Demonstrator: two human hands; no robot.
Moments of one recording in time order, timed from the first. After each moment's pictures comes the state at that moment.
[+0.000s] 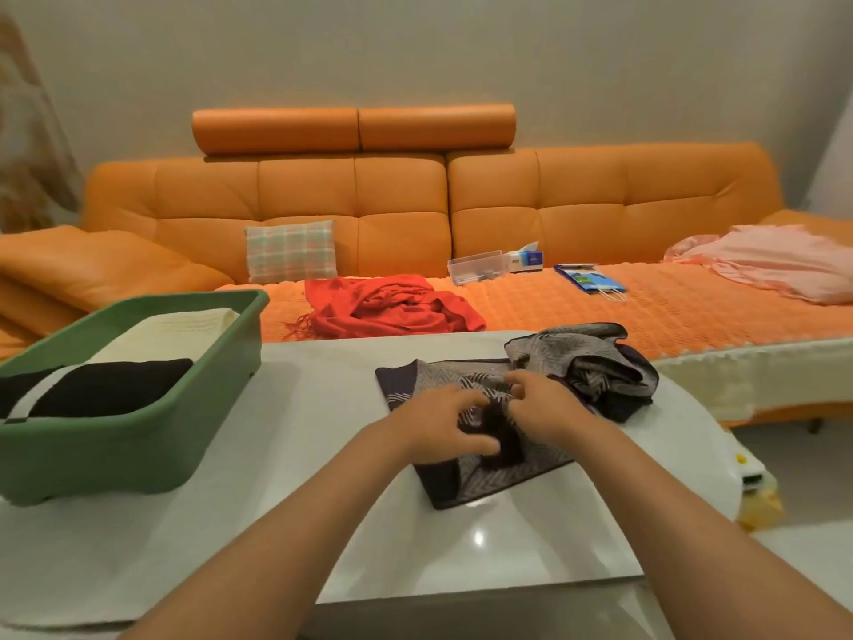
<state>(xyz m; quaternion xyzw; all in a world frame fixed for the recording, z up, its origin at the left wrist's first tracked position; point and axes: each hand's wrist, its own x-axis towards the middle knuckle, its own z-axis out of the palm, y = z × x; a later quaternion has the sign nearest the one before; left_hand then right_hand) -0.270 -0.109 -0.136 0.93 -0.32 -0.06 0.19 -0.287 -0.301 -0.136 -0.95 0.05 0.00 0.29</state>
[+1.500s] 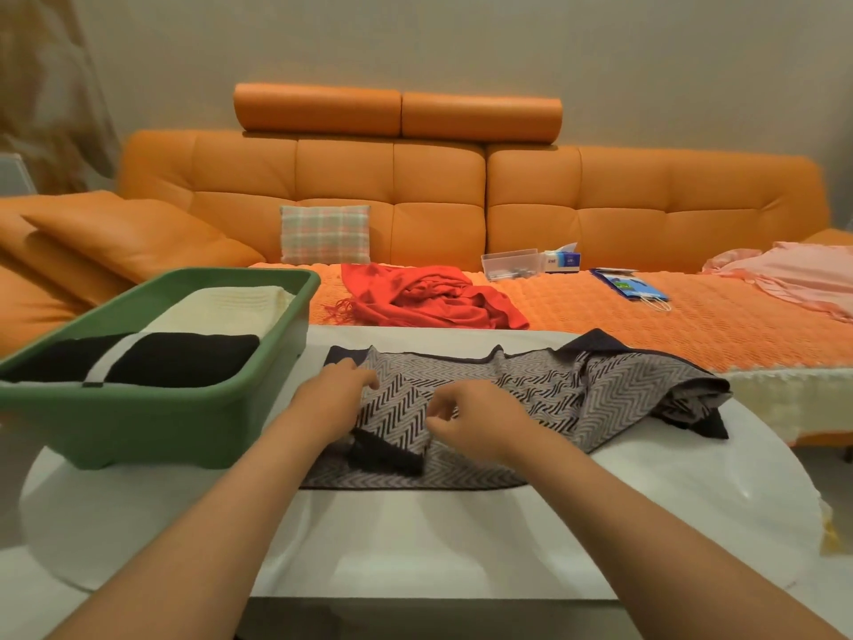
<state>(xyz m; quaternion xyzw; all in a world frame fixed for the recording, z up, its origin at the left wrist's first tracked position) -0.241 0.062 -0.136 0.99 -0.12 0.01 0.03 -0.283 -0.155 -0.133 -0.97 -0.14 -0.03 0.20</state>
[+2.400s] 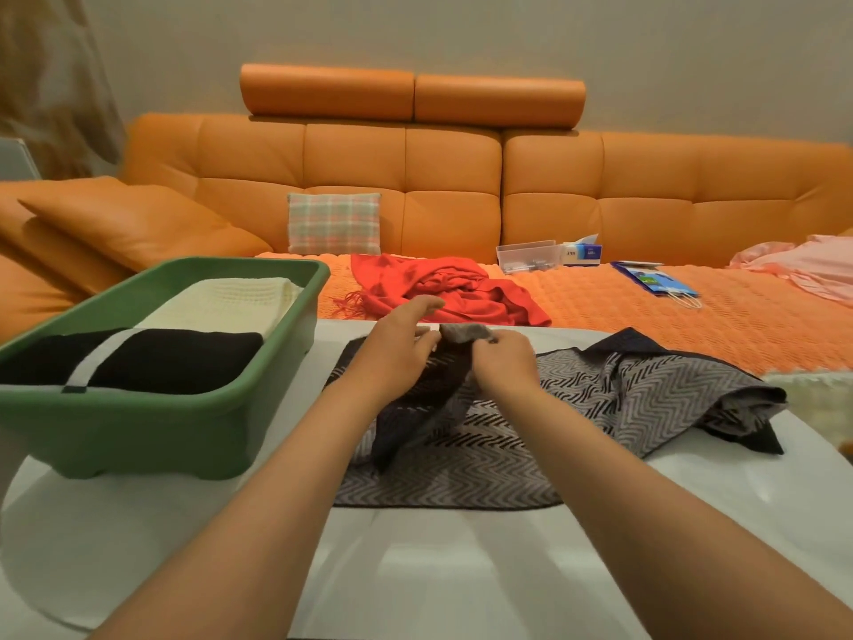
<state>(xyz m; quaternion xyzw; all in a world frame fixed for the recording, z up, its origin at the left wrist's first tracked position) -0.204 0.020 -0.118 0.87 -0.21 0.15 0.42 -0.201 -0.136 -0.132 -0.84 0.14 -0.13 0.50</state>
